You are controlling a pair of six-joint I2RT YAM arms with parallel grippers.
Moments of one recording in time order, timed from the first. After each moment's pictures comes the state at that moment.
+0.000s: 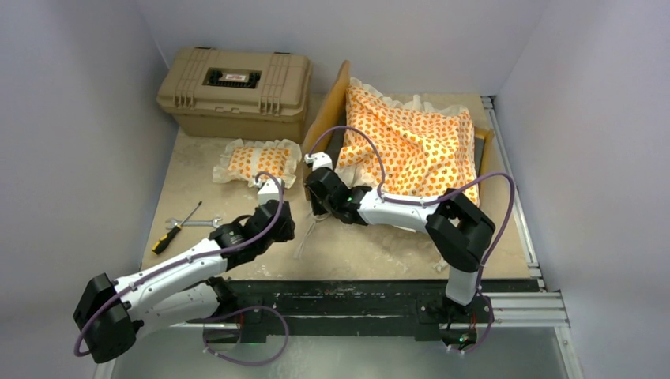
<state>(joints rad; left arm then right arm) -0.84 0.93 0.57 -0.40 -0.43 -0.73 0.97 1.83 1.20 -0.11 0.31 0.48</state>
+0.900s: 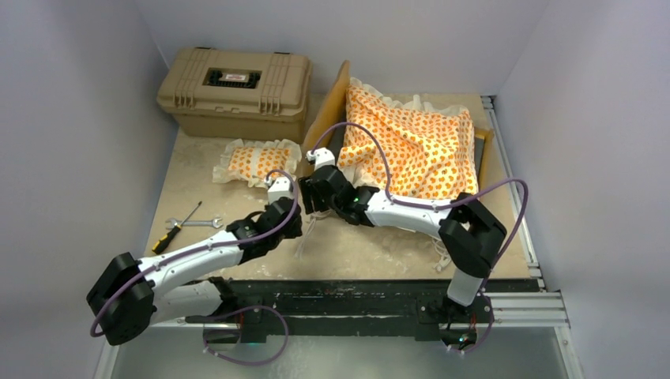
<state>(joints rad) -0.84 1.09 0.56 -0.27 -0.44 -0.73 0.97 1.77 1.19 -0.06 0.31 0.44</state>
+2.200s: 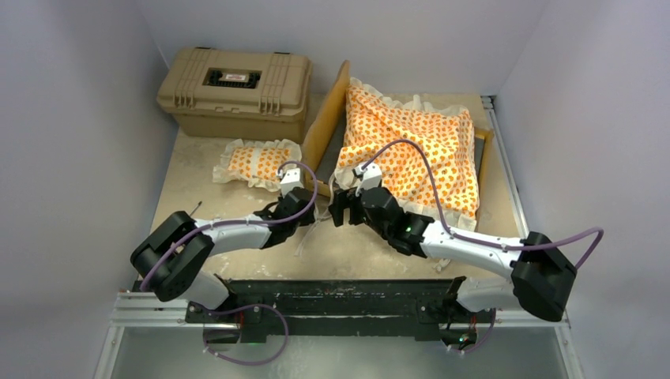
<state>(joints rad) -0.76 1.48 0.59 0.13 -0.44 -0.74 0.96 1.28 0.71 0.13 0.35 0.47</state>
